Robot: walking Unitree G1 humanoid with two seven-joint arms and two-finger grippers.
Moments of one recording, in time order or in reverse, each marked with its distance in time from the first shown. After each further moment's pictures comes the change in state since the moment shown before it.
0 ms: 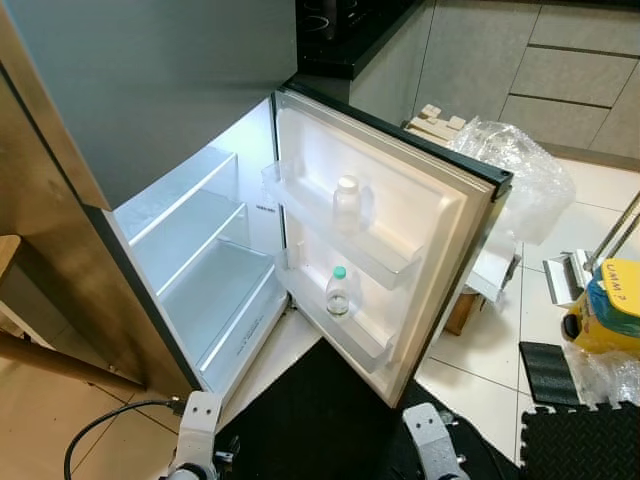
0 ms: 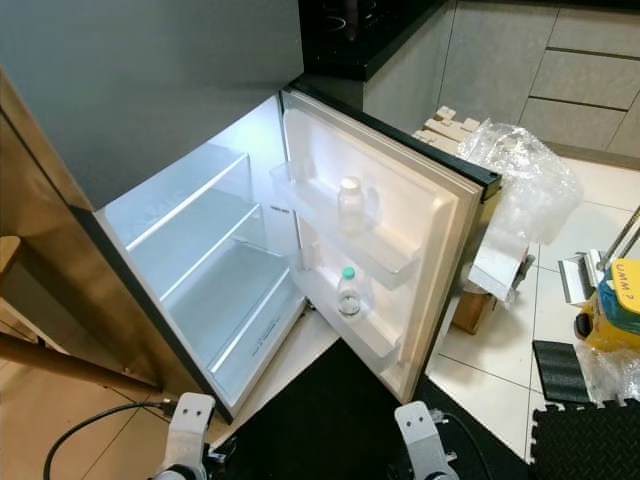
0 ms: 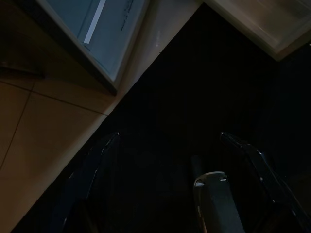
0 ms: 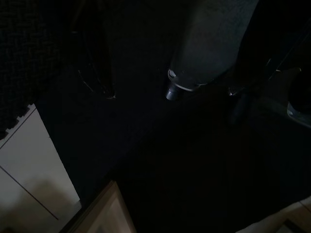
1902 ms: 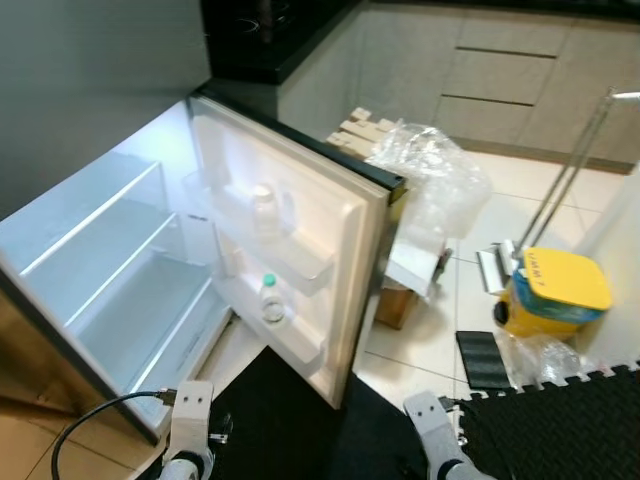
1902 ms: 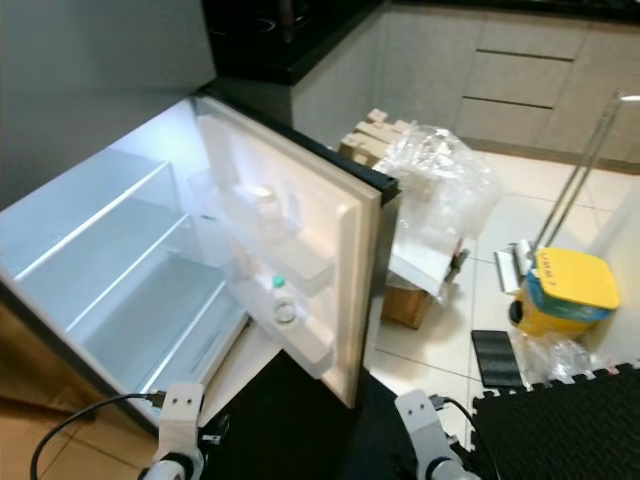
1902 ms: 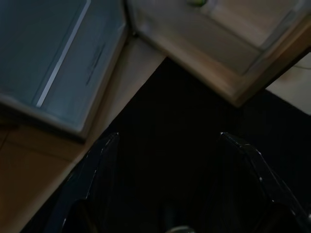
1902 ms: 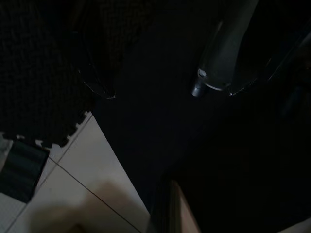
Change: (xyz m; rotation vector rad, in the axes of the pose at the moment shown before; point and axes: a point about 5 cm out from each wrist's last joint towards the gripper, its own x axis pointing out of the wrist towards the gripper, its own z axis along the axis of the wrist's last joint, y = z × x) left arm 0.000 0.007 0.018 -0.028 -0.149 0.101; right arm 0.001 -0.002 0.014 -0.063 -0.066 0.035
